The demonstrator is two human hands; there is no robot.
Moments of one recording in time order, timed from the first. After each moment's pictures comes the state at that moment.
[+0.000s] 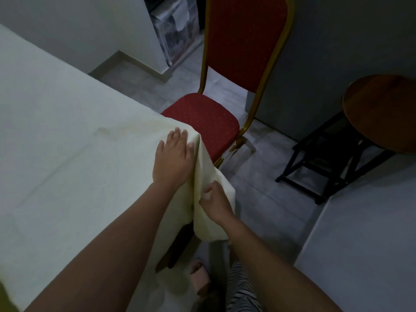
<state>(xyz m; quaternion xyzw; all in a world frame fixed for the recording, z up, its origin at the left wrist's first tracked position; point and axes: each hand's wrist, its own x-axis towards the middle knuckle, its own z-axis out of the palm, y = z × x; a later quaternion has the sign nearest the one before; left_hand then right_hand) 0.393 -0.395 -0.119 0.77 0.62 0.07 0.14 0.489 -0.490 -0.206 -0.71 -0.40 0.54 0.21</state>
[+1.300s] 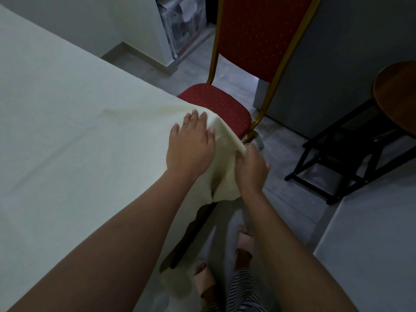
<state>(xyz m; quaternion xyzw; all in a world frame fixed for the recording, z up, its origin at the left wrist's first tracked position) 0.389 -0.395 -0.125 0.80 0.59 0.07 0.10 0.511 -0.440 -0.221 -0.83 -0.43 0.16 0.31</state>
